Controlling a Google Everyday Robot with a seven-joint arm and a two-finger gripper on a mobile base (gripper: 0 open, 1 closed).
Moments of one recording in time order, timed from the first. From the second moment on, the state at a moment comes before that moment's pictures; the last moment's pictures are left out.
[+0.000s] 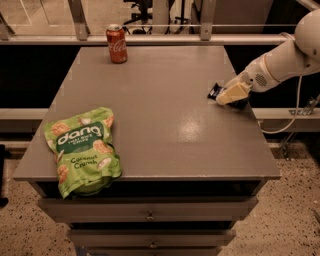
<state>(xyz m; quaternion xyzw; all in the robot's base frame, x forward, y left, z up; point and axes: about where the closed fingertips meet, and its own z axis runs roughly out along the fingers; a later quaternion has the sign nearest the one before) 0.661 -0.224 0.840 -0.44 0.83 0.15 0.31</state>
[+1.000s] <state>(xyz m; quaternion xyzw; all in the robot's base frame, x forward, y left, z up) 0.660 -0.227 0.903 -0.44 0.80 0.15 0.38</state>
